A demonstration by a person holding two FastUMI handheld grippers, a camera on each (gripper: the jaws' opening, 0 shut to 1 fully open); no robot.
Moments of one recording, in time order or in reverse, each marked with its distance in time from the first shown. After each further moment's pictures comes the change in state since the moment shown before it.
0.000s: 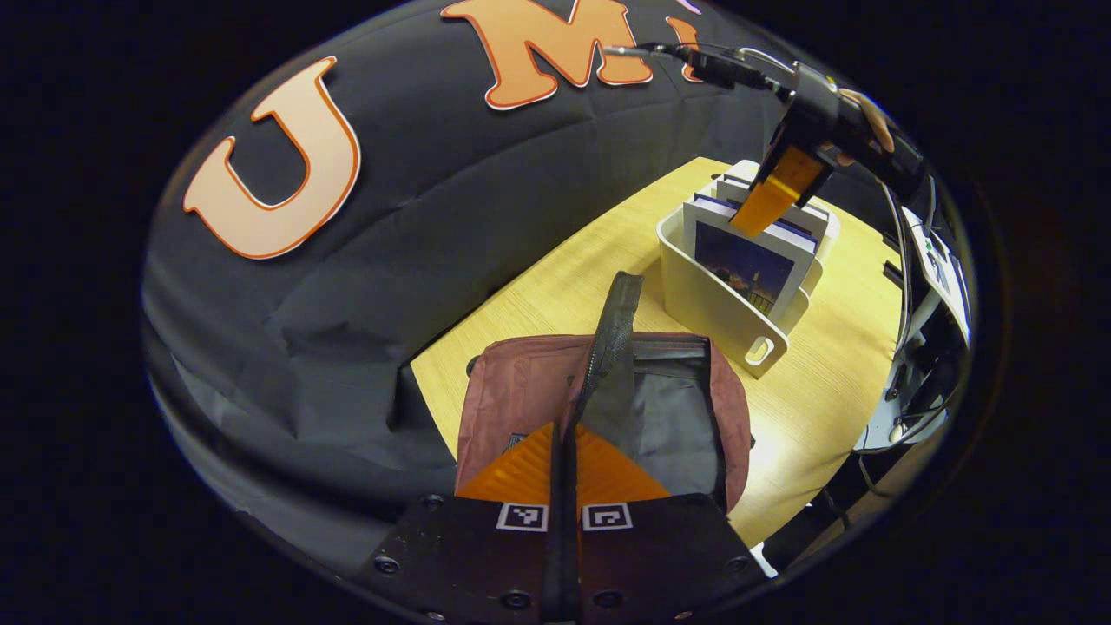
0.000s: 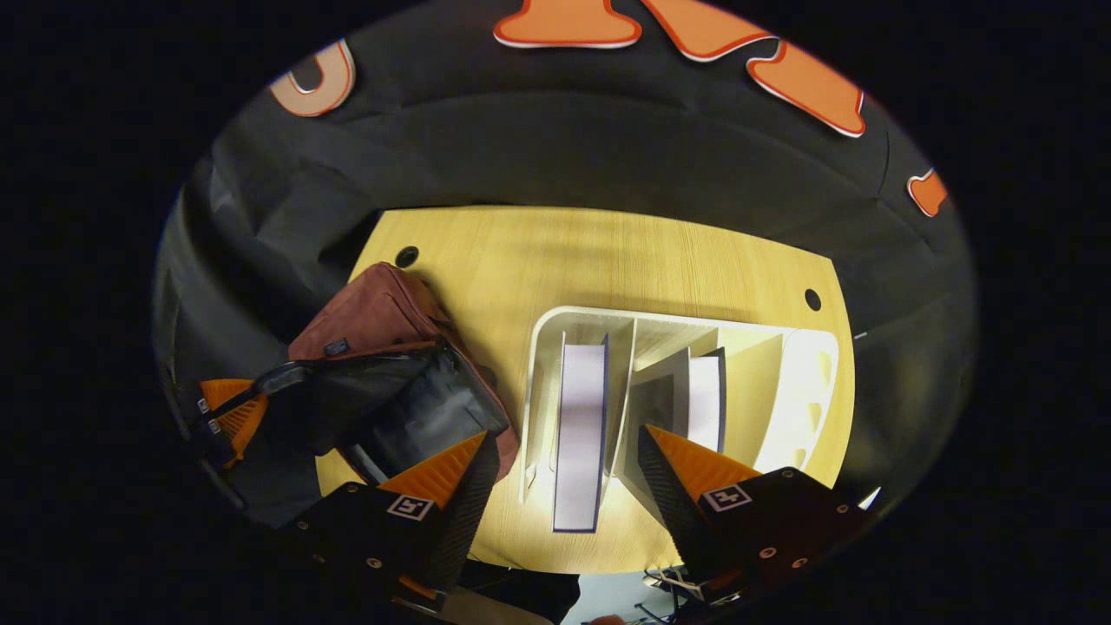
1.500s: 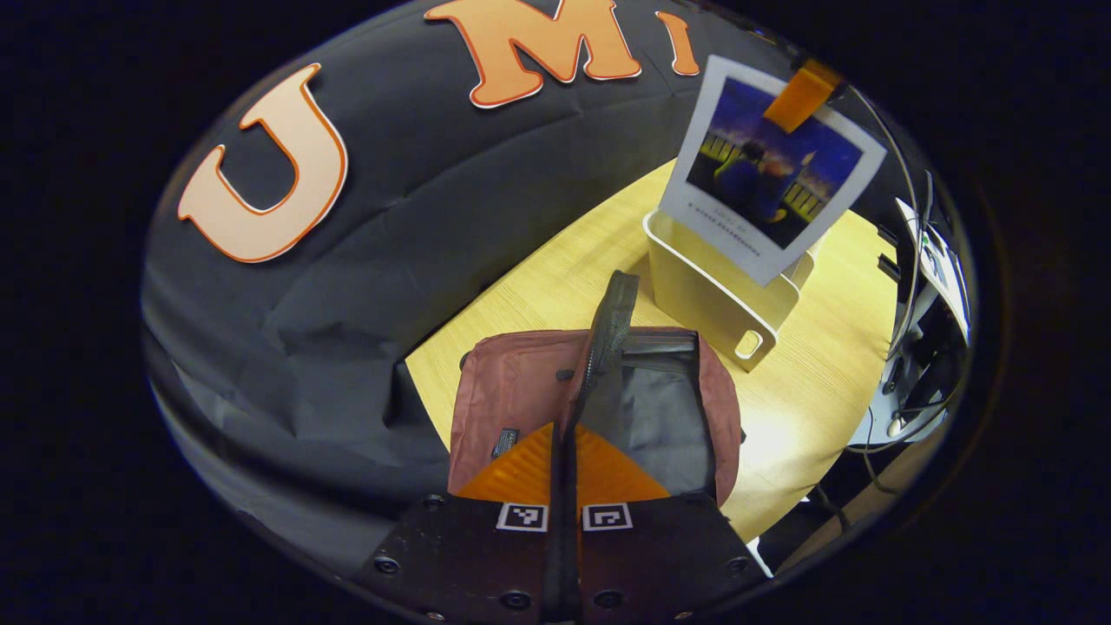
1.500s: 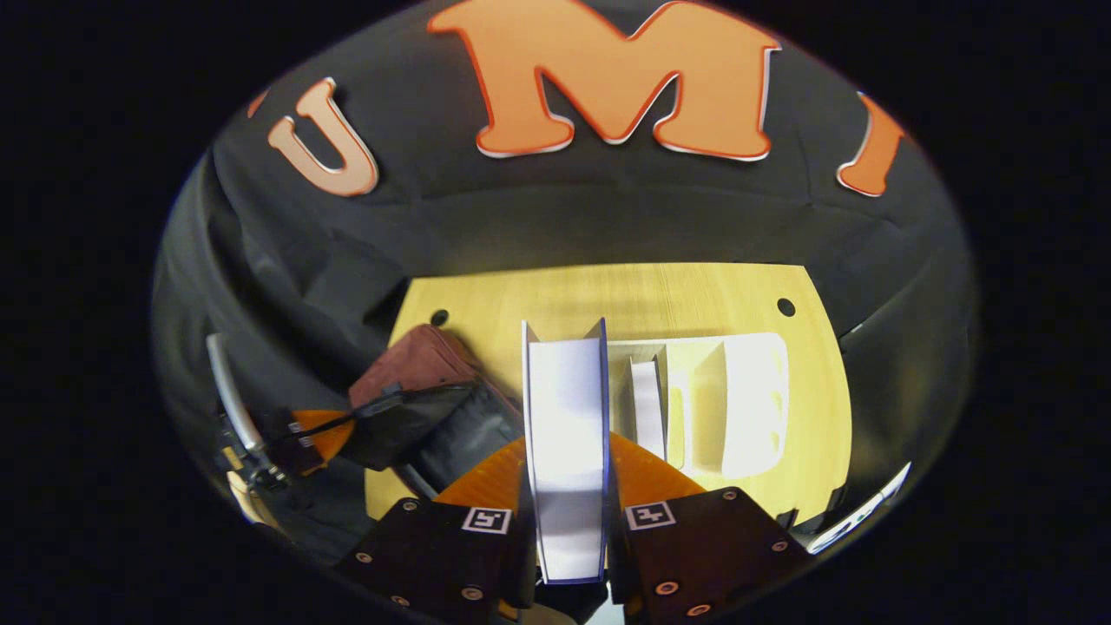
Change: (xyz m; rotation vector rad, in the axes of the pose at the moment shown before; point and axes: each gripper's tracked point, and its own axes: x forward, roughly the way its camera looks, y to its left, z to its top) left arm -0.002 -0.011 -0.001 0.006 0.033 -0.018; right arm -0.150 -0.025 -0.009 0.177 -0.280 0.173
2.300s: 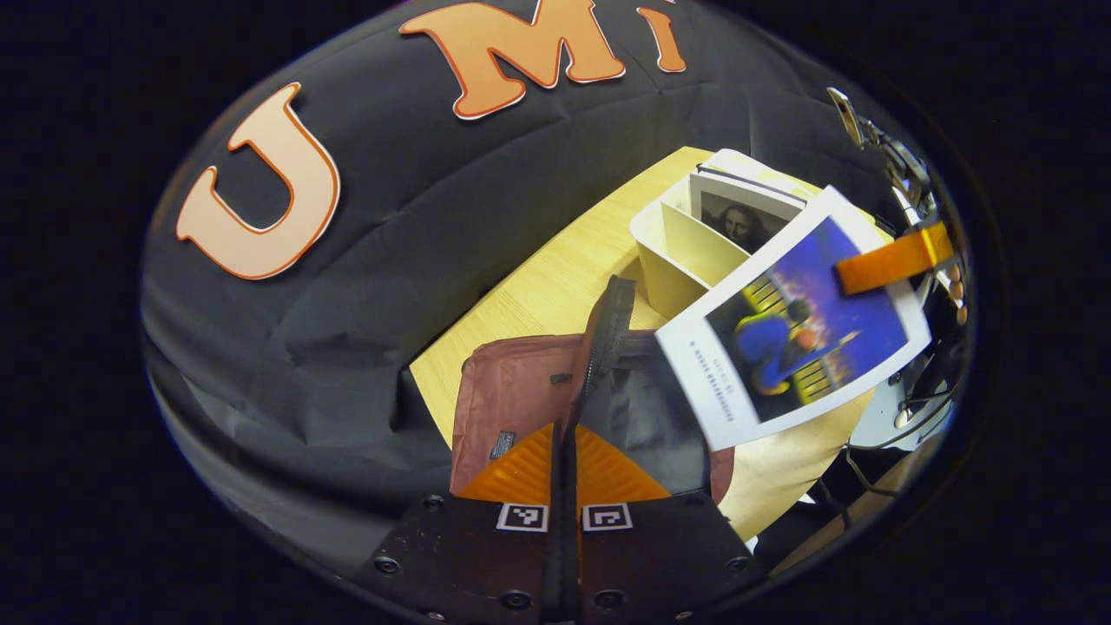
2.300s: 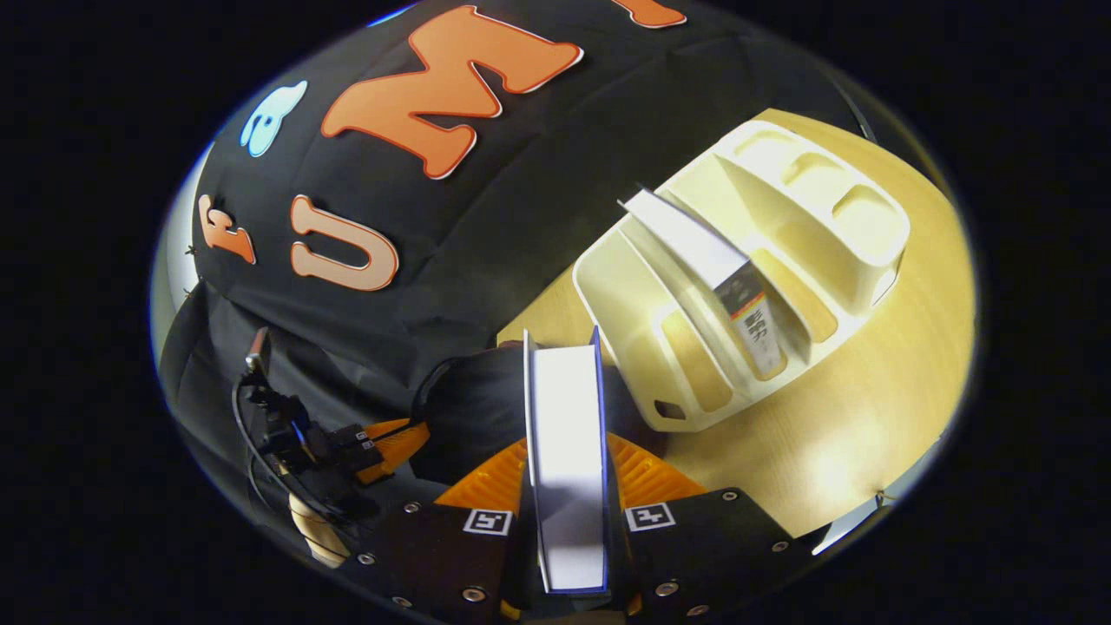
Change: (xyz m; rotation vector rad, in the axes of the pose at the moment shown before) left arm -0.010 -0.014 0.013 0.046 0.000 0.027; right arm 0.090 0.069 -0.129 0.552 -0.128 0.400
